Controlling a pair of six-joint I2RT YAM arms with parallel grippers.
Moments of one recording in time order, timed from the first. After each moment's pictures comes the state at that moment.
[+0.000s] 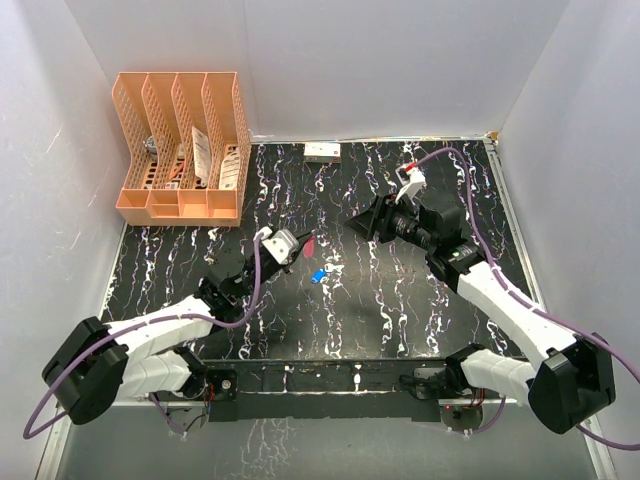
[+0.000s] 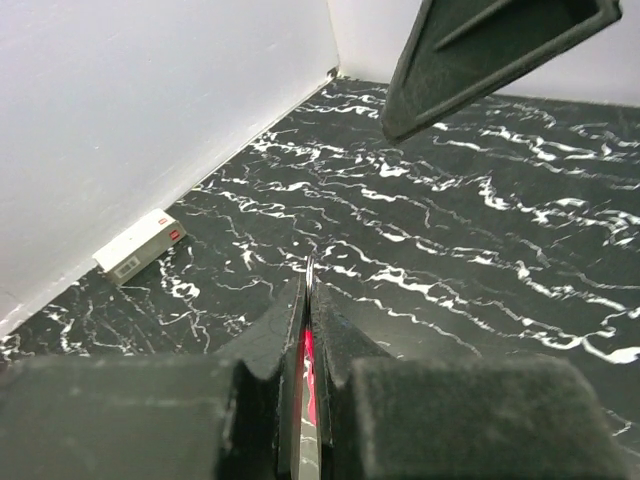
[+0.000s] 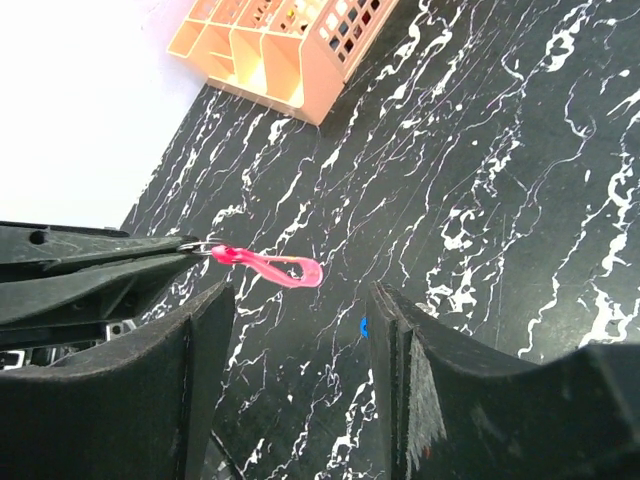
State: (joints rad) left arm -0.76 1.12 0.44 0.79 0.13 0.22; right arm 0.43 1.09 0.81 0.06 -0.37 0.50
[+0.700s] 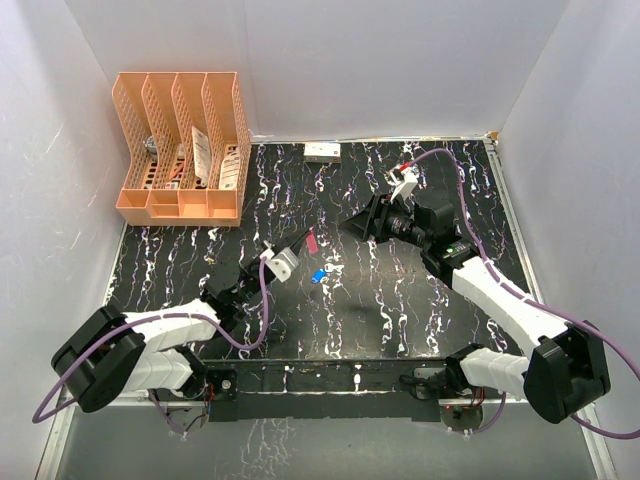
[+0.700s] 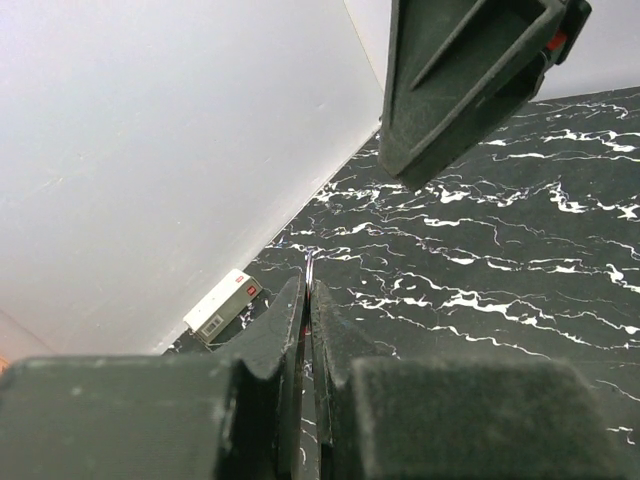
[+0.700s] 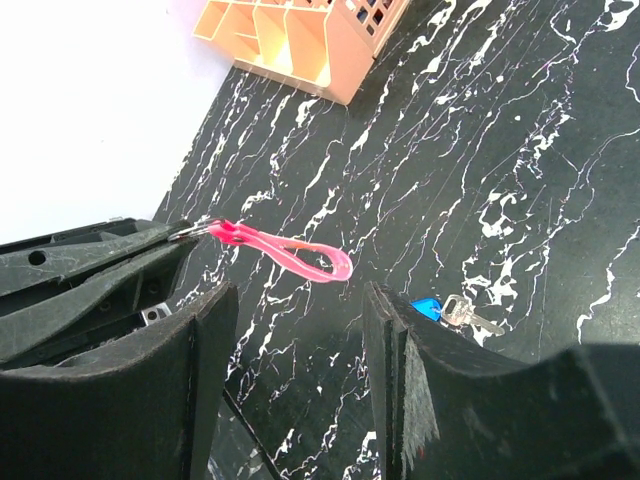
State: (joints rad) left arm -0.77 1.21 0.35 1.11 0.15 0.48; right arm 0.43 1.16 0.81 0.09 -0.45 0.58
